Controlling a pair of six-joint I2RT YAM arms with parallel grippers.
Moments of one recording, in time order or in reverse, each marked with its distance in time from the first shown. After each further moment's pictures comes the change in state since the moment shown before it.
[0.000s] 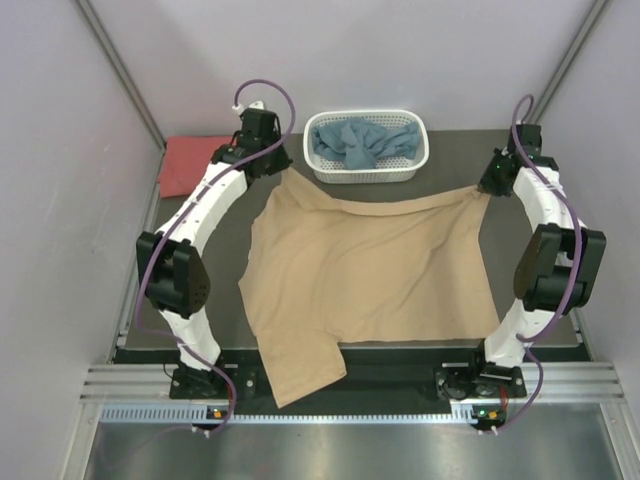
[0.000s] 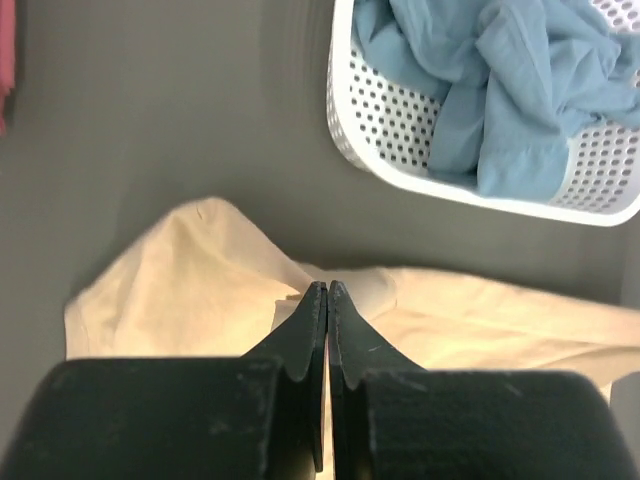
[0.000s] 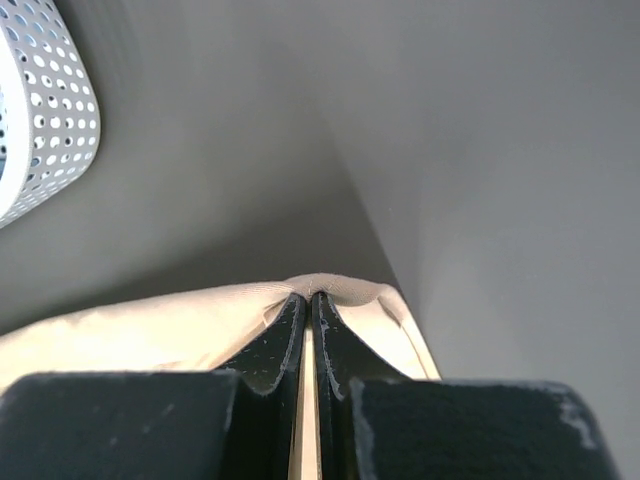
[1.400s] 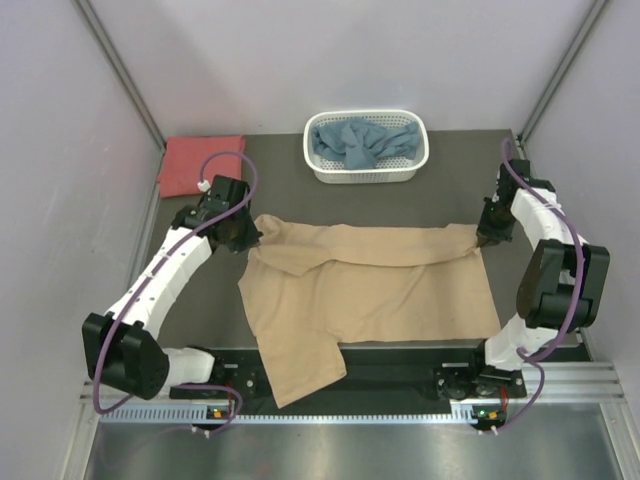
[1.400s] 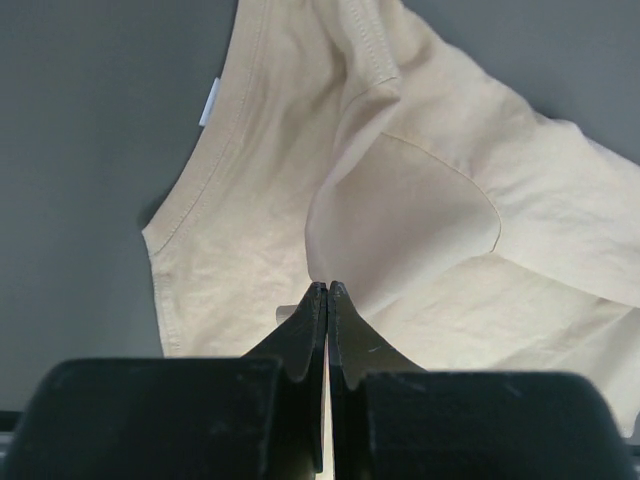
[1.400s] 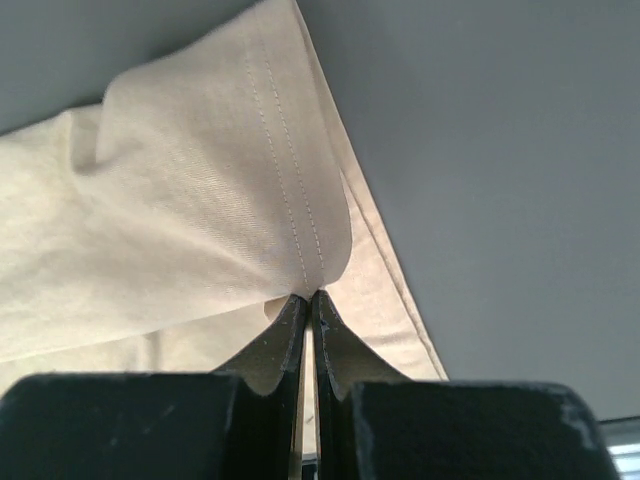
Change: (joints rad) left arm 0.029 -0.526 -0.572 -0.291 0.027 -0.134; right arm 0.000 -0.127 -0.230 -0.291 0.029 -0.124
